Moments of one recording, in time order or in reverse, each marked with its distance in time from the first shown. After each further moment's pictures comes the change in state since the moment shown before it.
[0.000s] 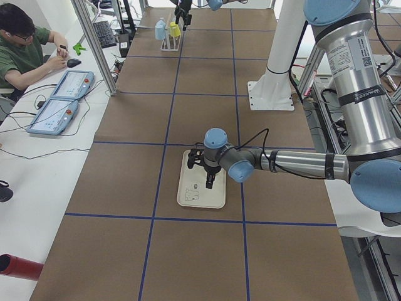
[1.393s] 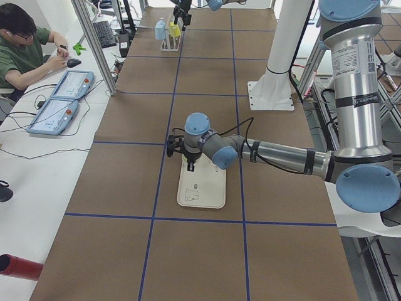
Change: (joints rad) left arm -0.228 -0.194 -0.031 0.187 -0.134 -0.050; right arm -0.021 0.064 -0.004 0.017 -0.014 -0.004
